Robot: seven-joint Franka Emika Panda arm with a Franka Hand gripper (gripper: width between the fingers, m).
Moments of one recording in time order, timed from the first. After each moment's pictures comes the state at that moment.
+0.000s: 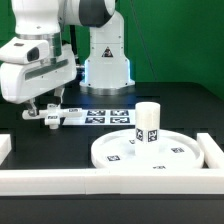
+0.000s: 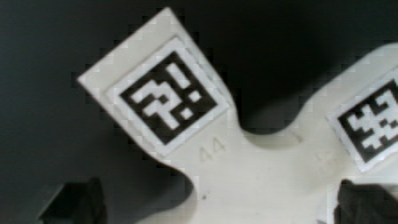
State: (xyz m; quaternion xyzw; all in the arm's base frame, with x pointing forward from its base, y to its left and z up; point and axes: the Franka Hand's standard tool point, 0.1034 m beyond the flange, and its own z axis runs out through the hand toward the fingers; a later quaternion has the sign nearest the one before) arm 0.389 -0.160 0.040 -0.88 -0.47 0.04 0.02
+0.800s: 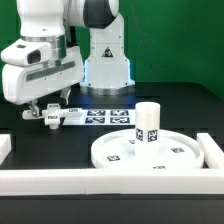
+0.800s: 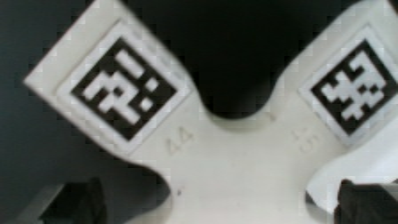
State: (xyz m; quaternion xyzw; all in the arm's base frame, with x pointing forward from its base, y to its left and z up) arm 0.385 -0.152 0.035 -0.90 -0.43 0.04 0.02
